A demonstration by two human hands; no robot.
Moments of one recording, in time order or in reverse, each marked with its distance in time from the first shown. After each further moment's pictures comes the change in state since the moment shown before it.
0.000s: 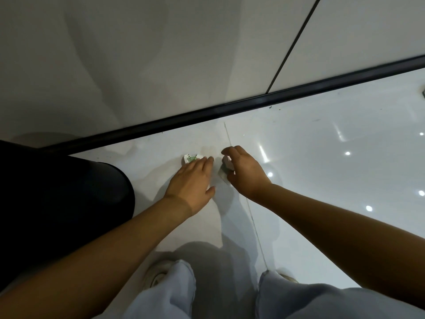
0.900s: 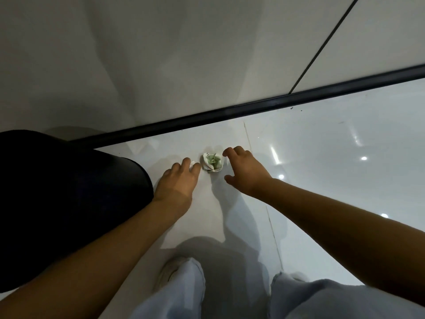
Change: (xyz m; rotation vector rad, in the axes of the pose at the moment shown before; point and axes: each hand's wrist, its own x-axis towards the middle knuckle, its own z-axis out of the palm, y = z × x) left_hand -0.019 -0.059 0.008 0.200 0.034 -0.110; right_hand 0.022 -0.029 0.015 -0.170 -0.201 -0.025
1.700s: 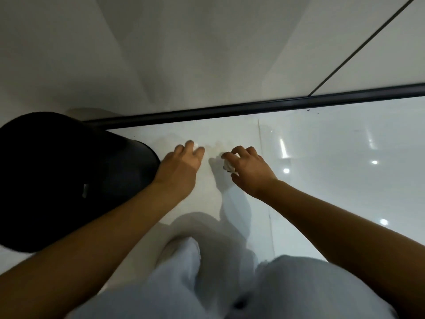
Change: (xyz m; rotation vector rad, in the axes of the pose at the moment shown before) left_hand -0.014 -0.017 -0.035 -0.108 0.041 -0.044; right_hand -0.003 -0.014 -0.004 -0.159 -0.059 -0.146
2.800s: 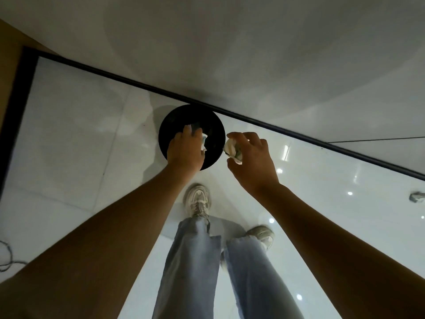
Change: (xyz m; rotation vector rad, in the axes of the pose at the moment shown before) left_hand -0.207 -0.132 -0.209 -0.382 -0.058 -0.531; right_hand -0.095 -0.316 -0.249 0.168 -0.007 -0.043
